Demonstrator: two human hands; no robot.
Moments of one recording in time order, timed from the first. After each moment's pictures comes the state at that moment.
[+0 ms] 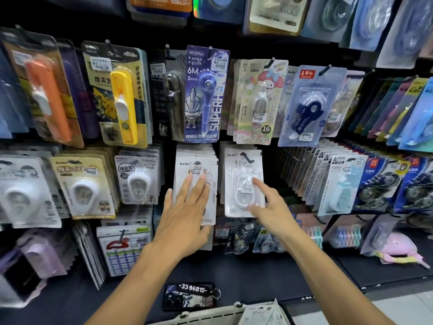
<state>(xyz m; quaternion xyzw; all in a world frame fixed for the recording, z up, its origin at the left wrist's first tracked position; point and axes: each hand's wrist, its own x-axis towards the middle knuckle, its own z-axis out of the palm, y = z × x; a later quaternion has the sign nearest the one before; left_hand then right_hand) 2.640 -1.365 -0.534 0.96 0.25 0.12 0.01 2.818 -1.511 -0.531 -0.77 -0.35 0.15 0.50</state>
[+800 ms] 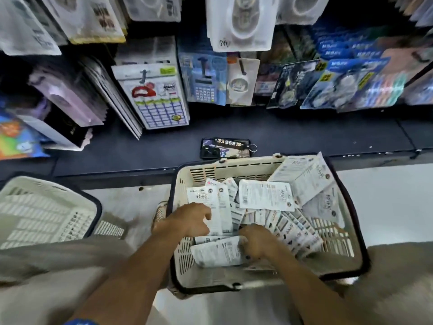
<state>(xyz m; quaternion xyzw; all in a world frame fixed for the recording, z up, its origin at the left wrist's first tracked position) 2.486 -1.428 -0.798 0.84 0.30 -0.35 0.28 2.617 -1.602 -0.874 -0.78 -0.46 0.43 -0.03</state>
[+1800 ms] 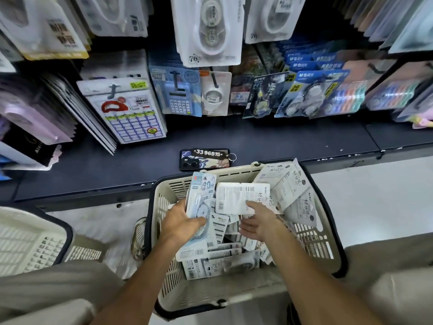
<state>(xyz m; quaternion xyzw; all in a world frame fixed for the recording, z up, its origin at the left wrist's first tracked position) 2.507 -1.445 -0.816 0.69 0.50 -0.02 0.53 2.684 -1.582 -0.852 -0.65 0.29 0.51 0.48</state>
